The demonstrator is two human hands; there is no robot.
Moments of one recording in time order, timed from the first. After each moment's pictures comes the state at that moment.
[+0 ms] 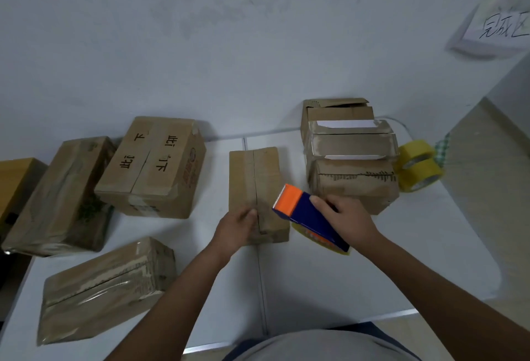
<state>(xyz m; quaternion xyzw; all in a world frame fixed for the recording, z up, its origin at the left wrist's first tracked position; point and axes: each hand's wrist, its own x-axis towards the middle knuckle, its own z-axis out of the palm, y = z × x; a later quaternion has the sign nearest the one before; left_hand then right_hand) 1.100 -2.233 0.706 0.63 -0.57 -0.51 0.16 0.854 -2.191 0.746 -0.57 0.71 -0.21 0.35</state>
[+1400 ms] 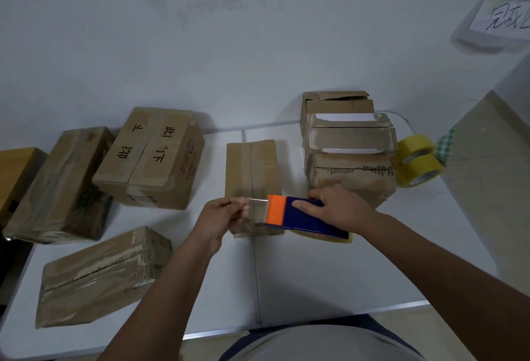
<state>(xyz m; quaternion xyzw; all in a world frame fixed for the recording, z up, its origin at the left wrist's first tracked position) 1.105 -2.232 0.730 0.61 -0.32 -0.64 0.33 0.842 -2.214 0.758 -0.73 0.62 -0.02 0.29</state>
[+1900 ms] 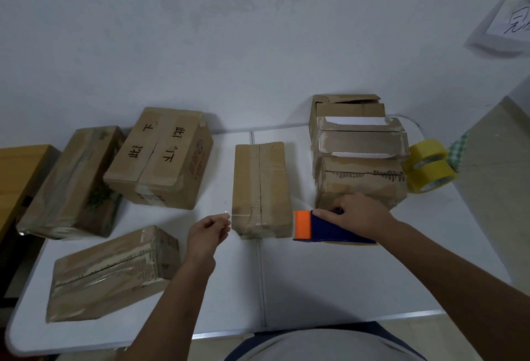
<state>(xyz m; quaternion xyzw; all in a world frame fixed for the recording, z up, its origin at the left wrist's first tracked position) 1.136 -2.208 0.692 0.69 -0.23 -0.55 0.41 0.820 -2.216 0.736 -0.72 0.66 0.06 0.23</state>
